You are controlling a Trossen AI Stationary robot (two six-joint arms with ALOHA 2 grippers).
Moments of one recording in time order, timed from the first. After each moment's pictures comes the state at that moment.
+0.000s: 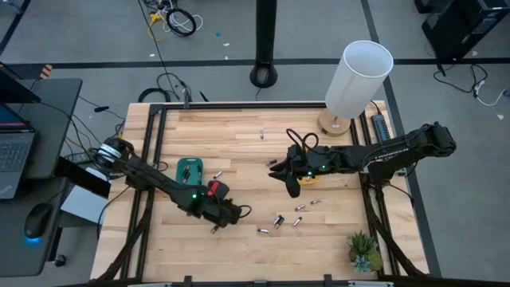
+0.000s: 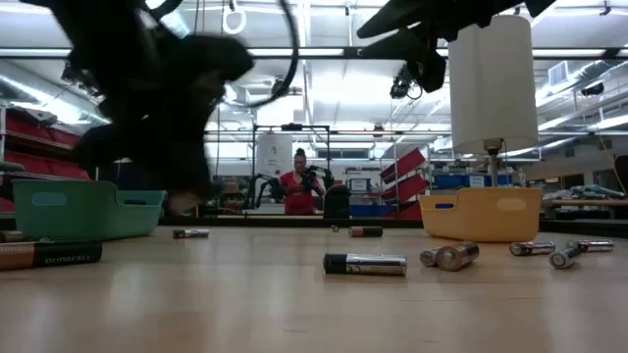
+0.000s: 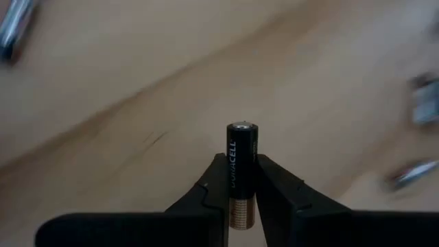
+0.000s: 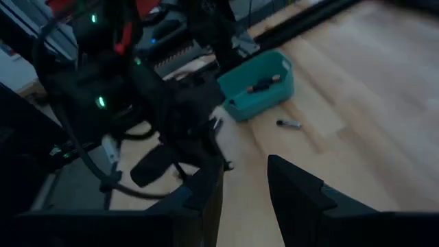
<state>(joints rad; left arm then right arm) -0.44 1.66 0.95 -0.45 -0.44 -1.43 0.12 1.29 0.84 0.06 0.12 0.56</state>
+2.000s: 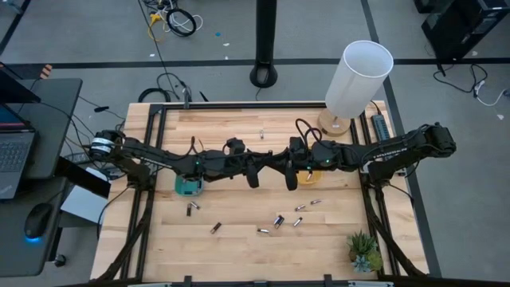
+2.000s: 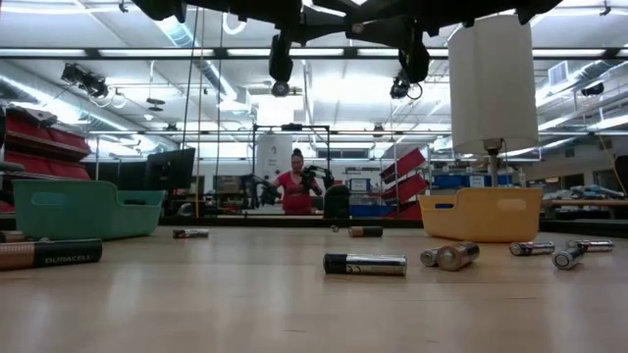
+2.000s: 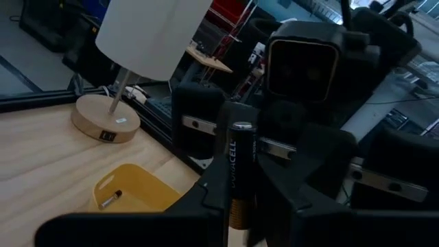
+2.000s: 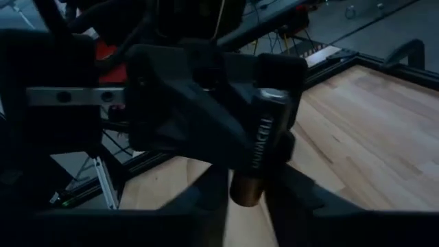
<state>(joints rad) -0.13 1.56 0.95 0.61 -0.42 -0.61 0.07 1.29 0.79 0.31 0.17 0.49</state>
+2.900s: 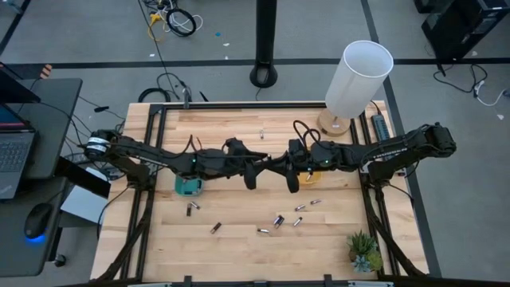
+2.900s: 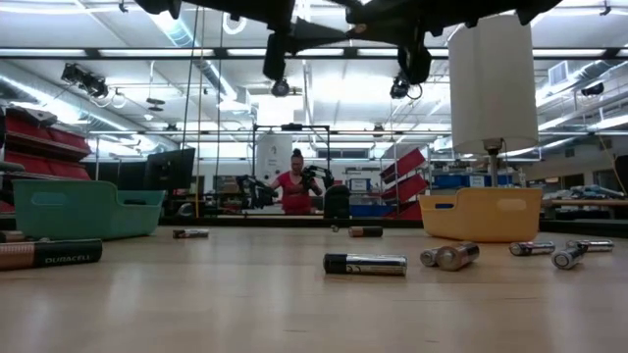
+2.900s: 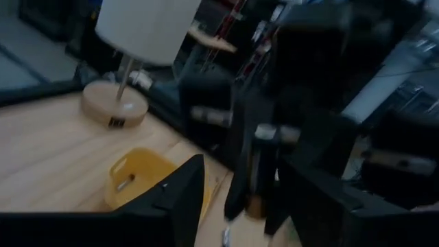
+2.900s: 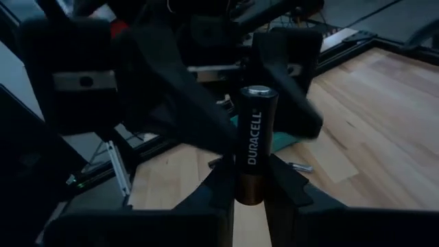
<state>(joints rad) -0.12 1.51 0.95 0.50 -0.38 -0.58 0.08 1.29 0.79 0.27 0.10 0.51</state>
